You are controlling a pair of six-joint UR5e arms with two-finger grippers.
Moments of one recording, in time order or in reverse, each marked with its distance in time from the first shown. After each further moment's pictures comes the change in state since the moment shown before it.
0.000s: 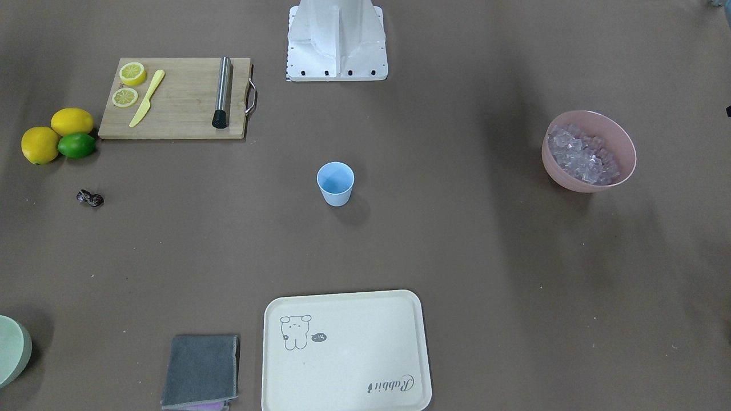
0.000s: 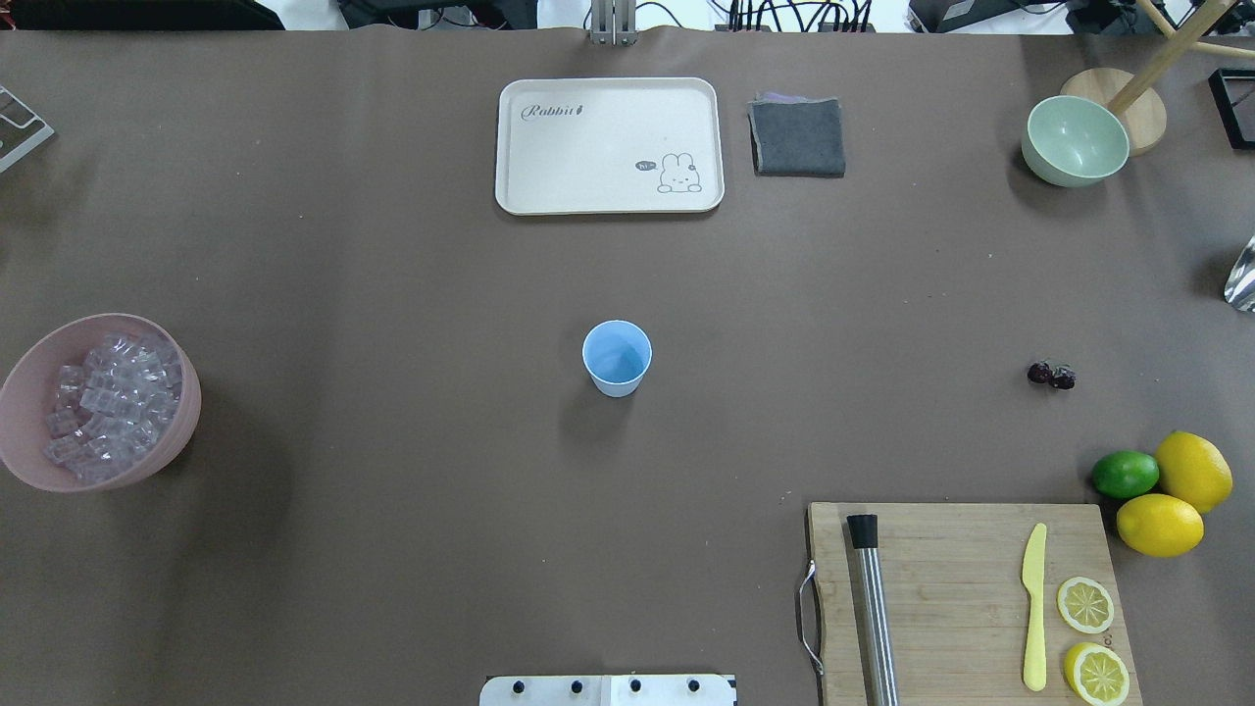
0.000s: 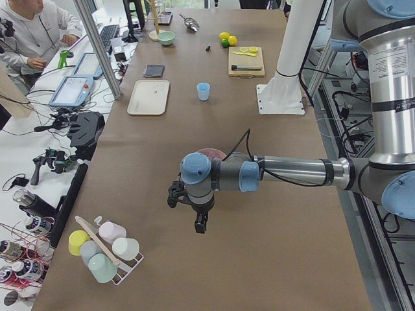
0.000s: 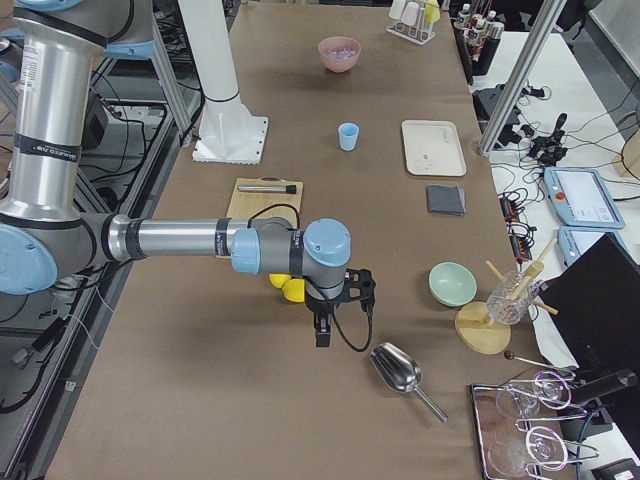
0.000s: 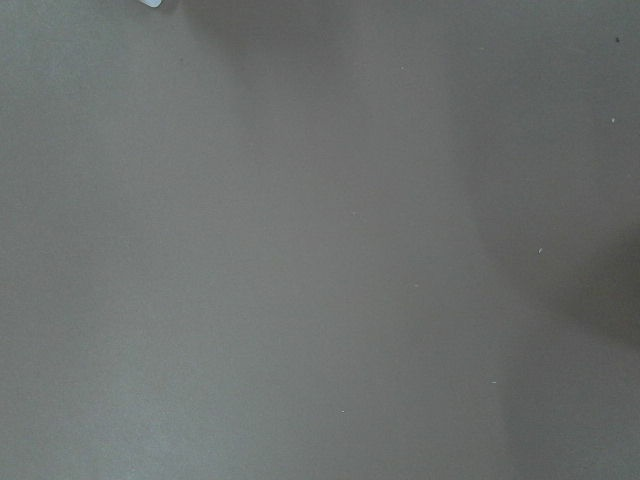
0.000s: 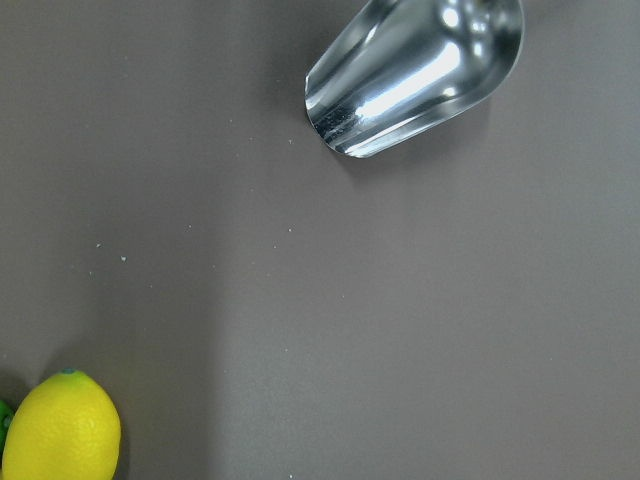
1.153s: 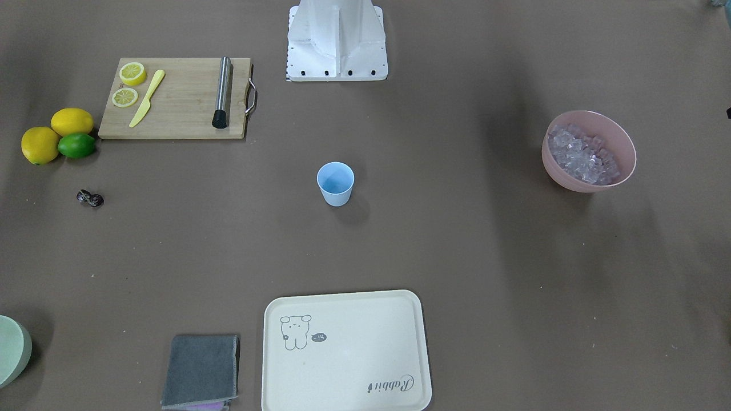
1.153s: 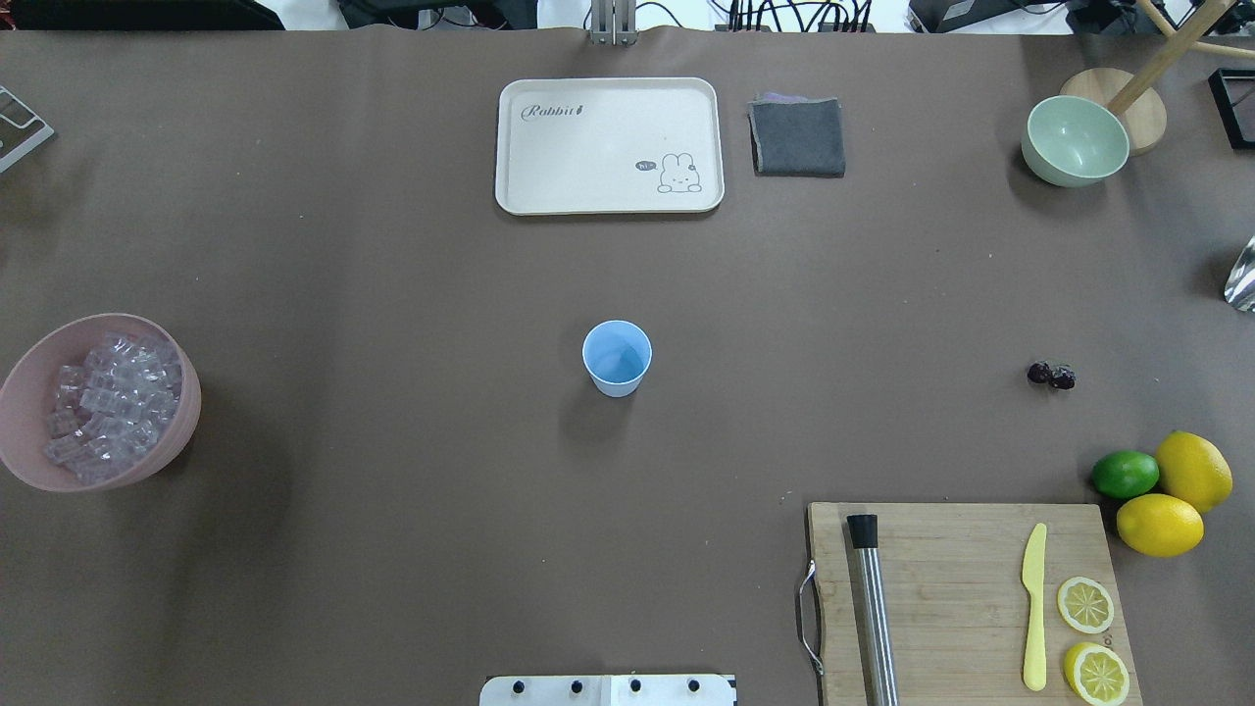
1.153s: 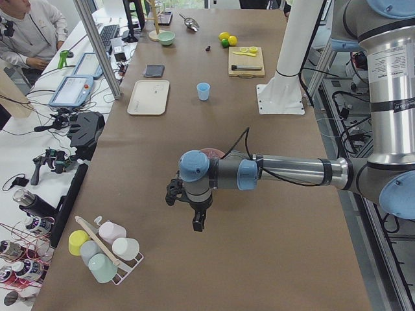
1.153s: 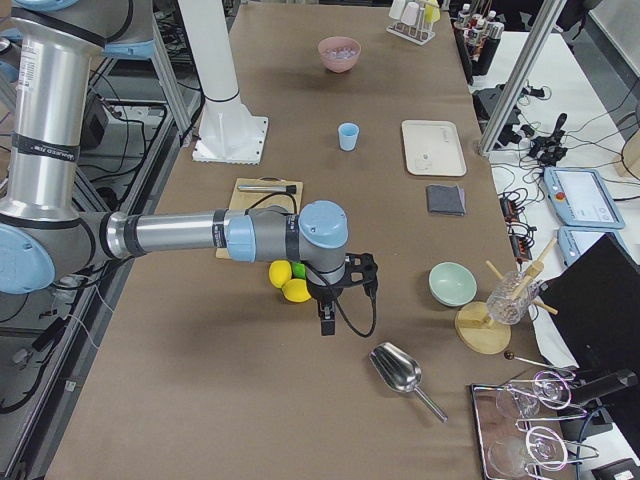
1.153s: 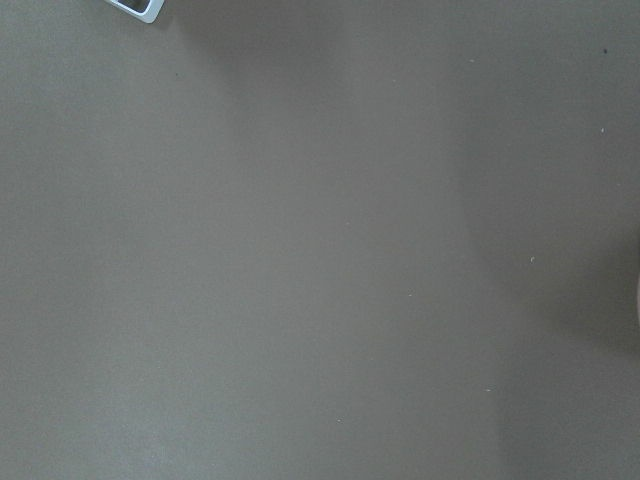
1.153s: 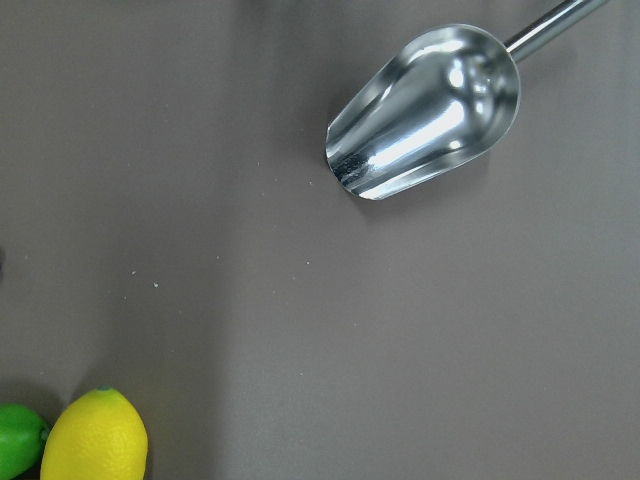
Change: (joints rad) left arm 0.000 -0.011 -0.001 0.000 -0.002 -0.001; right arm 0.030 -0.001 0.065 0.005 -0.004 0.003
